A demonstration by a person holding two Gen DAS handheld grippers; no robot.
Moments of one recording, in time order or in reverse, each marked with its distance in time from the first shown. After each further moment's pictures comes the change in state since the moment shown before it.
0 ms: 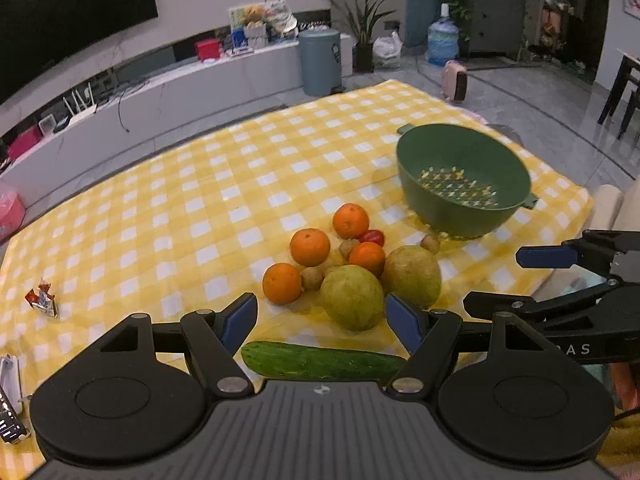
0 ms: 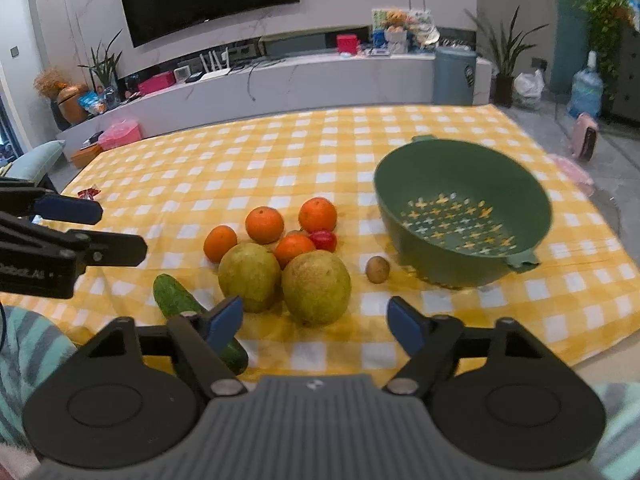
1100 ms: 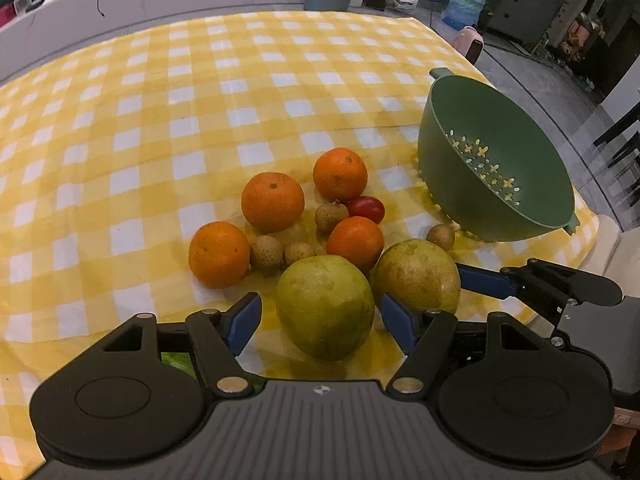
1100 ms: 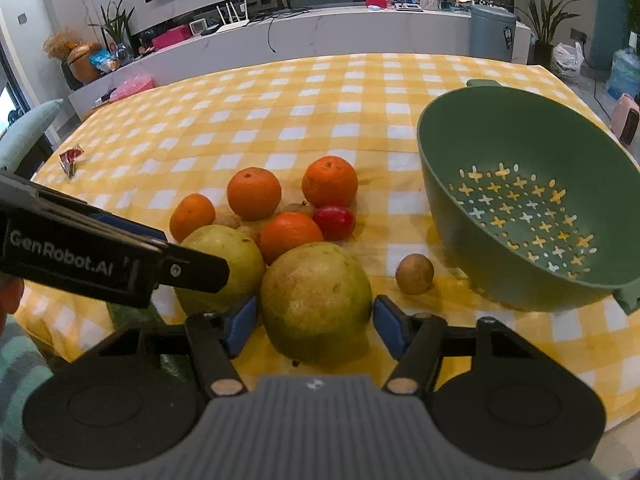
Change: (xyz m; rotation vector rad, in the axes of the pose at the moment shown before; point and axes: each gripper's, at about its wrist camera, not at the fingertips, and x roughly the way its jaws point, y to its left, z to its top) left arm 0.120 0.021 0.015 -0.232 0.243 -0.181; right arm 0.108 -0.008 0.015 -0.067 0.131 0.053
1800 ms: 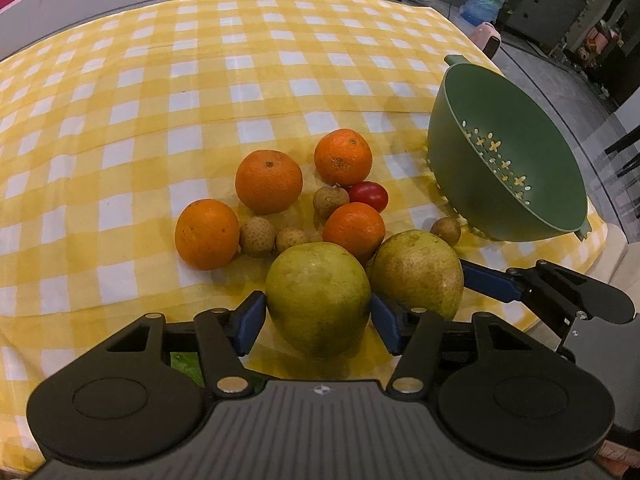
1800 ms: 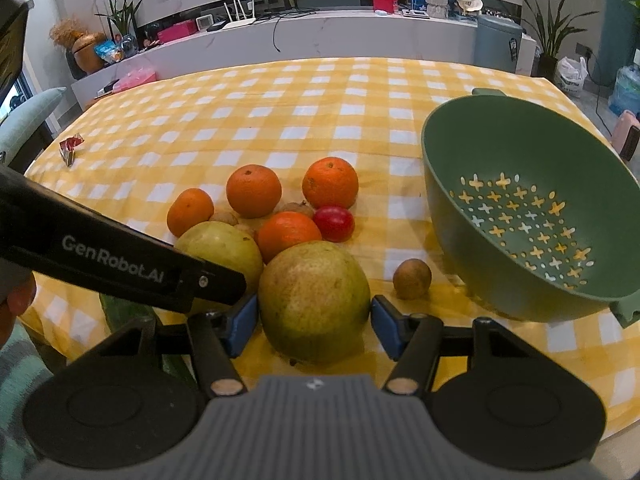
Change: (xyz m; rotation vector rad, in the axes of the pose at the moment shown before) left arm 0.012 -0.005 -0.002 -0.062 0.040 0.021; right arm -0.001 0.006 -0.003 -0.039 -0.011 -0.019
